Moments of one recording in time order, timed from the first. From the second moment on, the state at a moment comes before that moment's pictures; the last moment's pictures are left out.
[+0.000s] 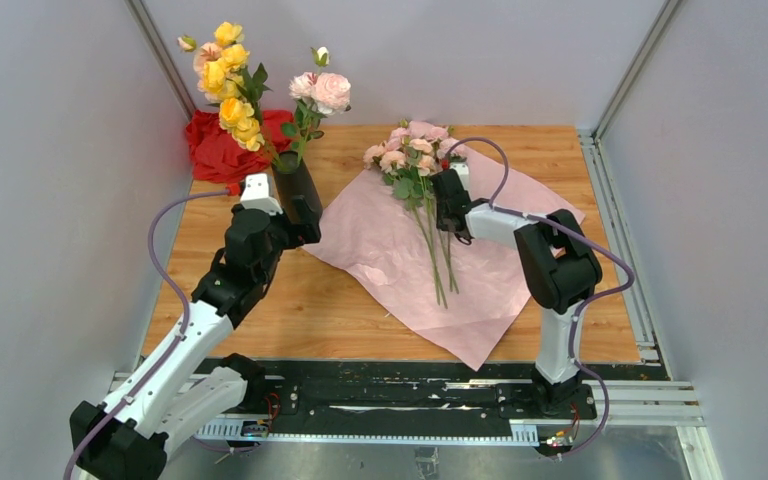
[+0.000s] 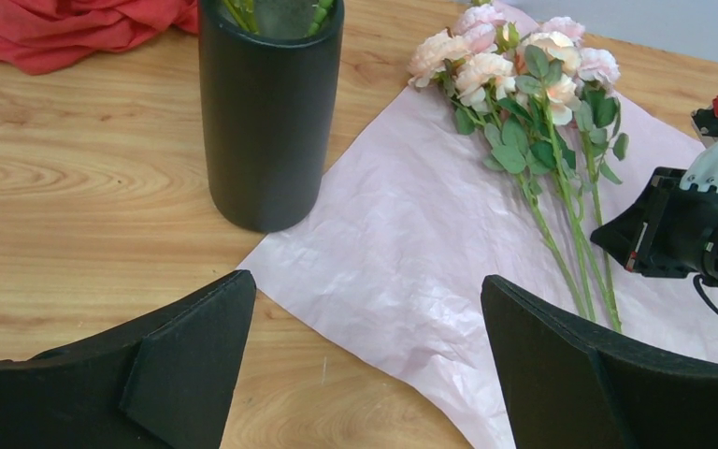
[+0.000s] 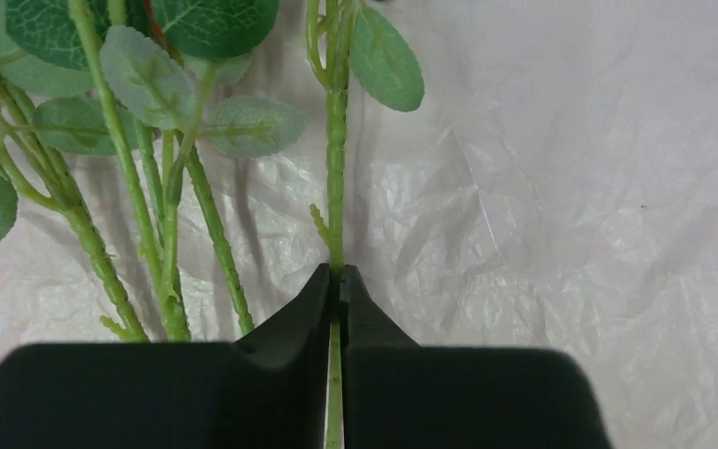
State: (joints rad) left arm -0.42 0.84 0.70 -0.12 -0.30 -0.35; right arm 0.48 1.95 1.23 -0.13 0.37 0.33
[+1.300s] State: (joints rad) left arm -0.59 1.07 0.74 0.32 0.31 -0.60; right arm 1.05 1.09 0.90 -0.11 0.45 0.16
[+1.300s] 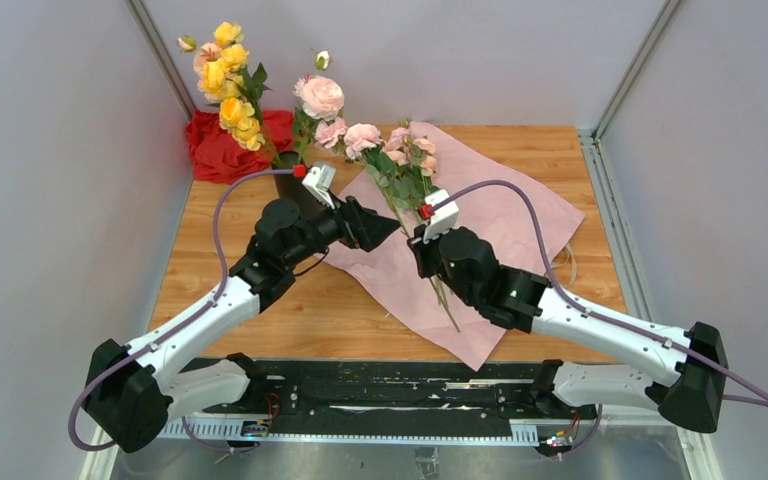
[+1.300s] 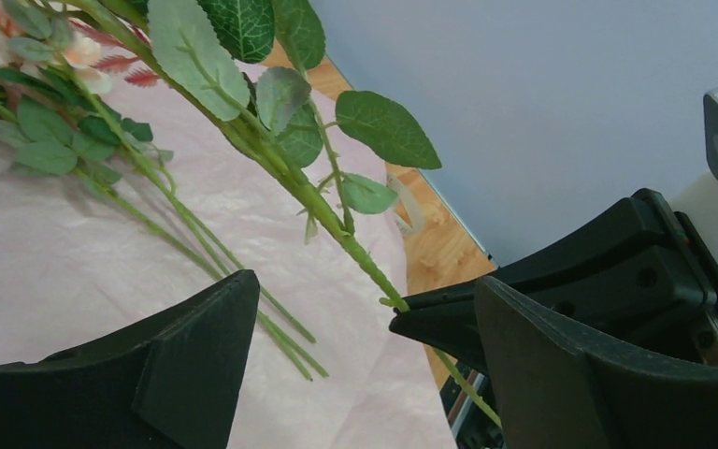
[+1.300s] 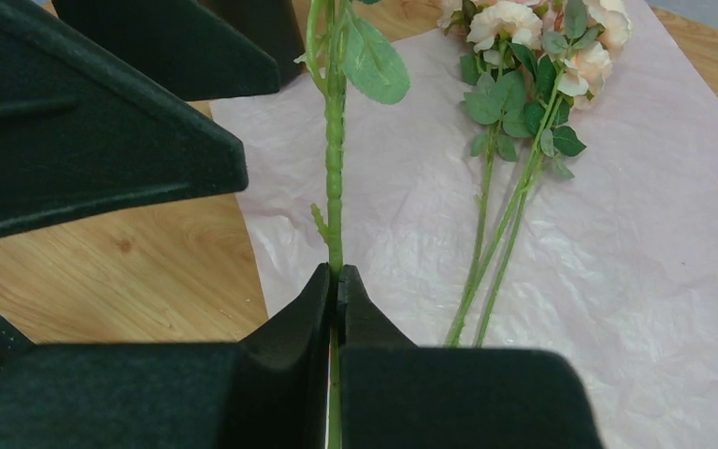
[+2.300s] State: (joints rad) left arm -0.64 1.06 0.89 0.19 0.15 -0.52; right arm 1.17 1.02 0.92 -0.09 0.57 0.11
